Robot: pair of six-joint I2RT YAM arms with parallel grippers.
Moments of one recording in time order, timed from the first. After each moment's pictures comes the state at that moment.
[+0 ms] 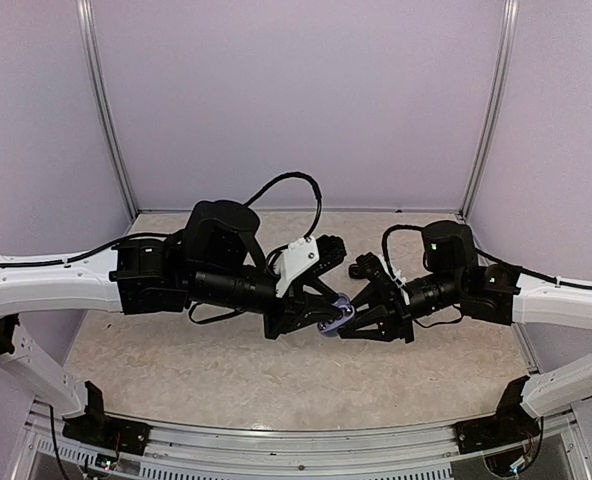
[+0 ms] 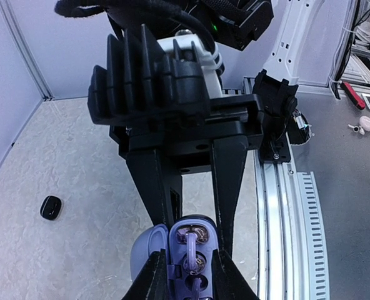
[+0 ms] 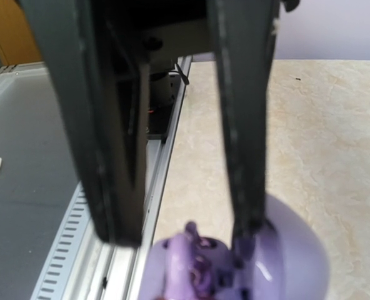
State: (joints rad) left arm -1.20 1.46 1.25 -0.22 0.18 0.19; right arm 0.85 1.18 0.78 -0.01 -0.84 -0.24
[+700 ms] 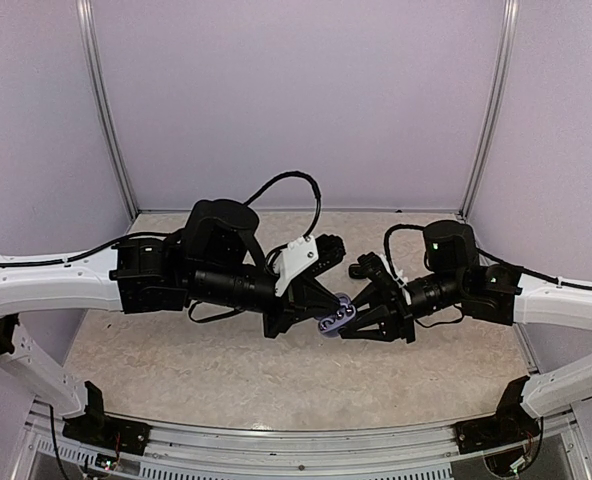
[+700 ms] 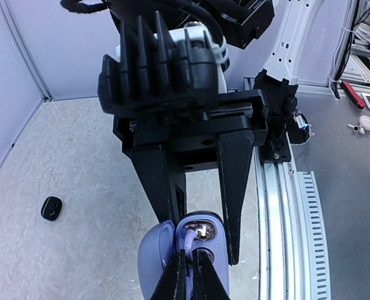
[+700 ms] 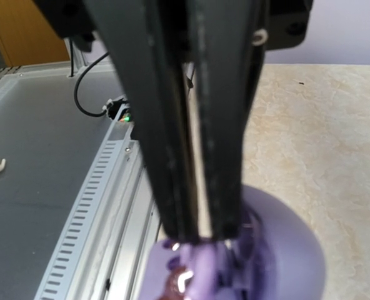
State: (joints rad) left arm -1.20 1.45 1.25 -0.22 0.19 0.19; right arm 0.85 1.17 0.78 -0.01 -0.85 -0.24
